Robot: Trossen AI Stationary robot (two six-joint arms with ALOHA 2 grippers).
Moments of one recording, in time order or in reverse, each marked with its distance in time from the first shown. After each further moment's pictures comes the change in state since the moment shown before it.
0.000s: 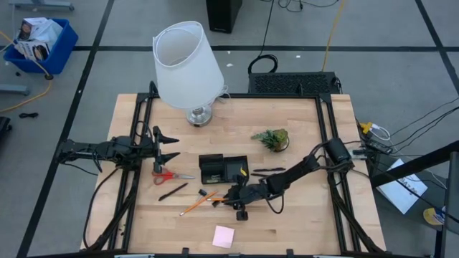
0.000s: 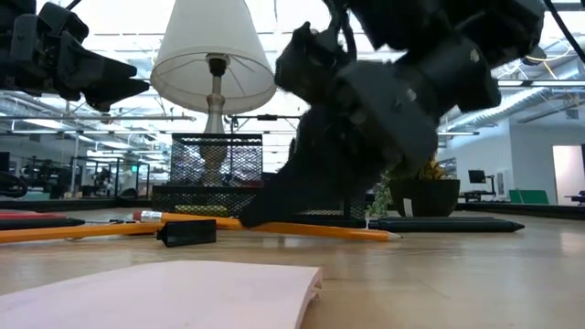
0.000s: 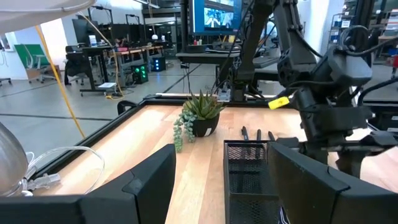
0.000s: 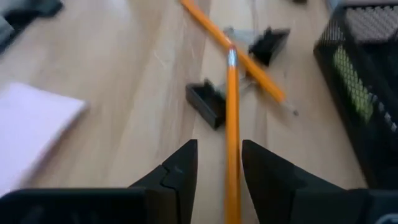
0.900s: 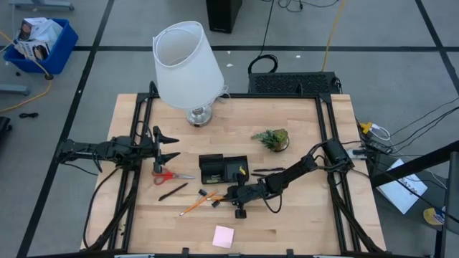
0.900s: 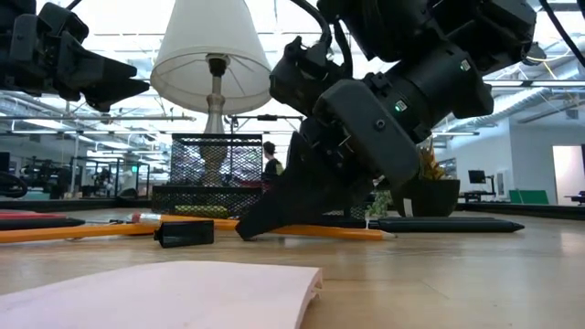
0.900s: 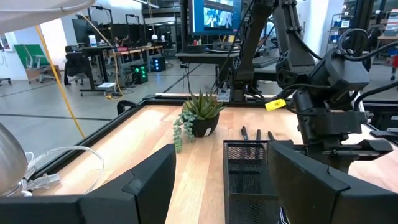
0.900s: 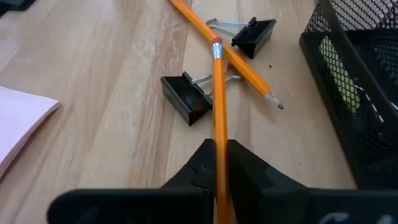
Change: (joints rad) left arm 0.000 0.000 0.000 0.000 0.001 0.000; right arm -0.012 0.012 0.011 -0.015 0.021 0.004
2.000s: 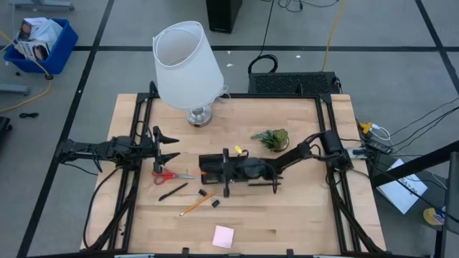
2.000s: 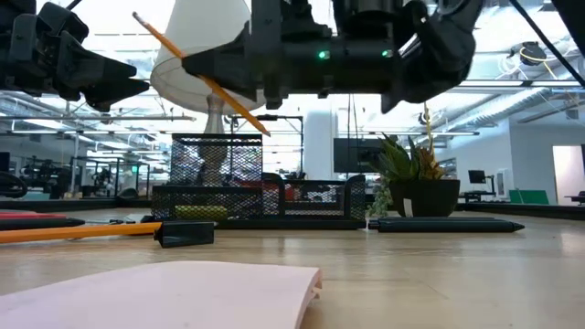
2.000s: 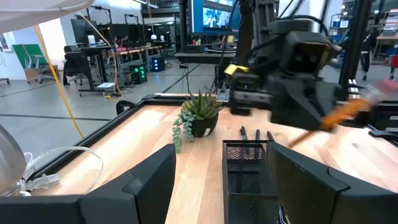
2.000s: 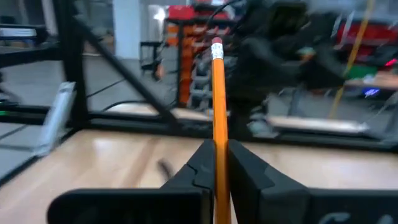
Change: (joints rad) left arm 0.000 0.000 0.000 0.000 0.003 0.000; right arm -0.192 -0.004 0.000 0.685 -0.051 -0.298
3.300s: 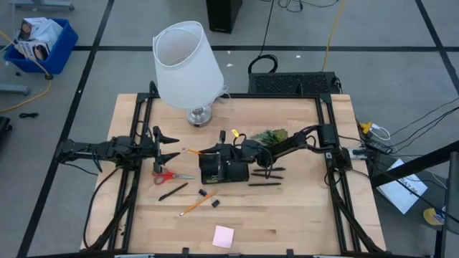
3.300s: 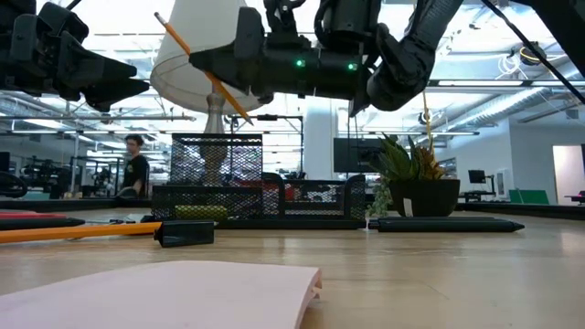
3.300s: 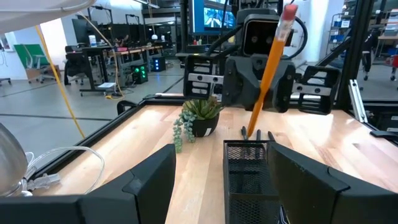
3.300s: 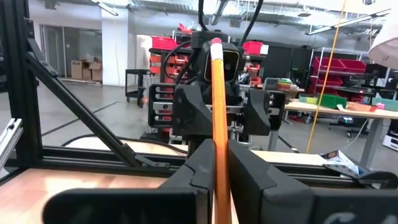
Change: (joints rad) left arm 0.000 0.000 0.000 0.000 -0.004 0.000; right arm -0.137 0.025 0.066 0.065 -0.104 -0.007
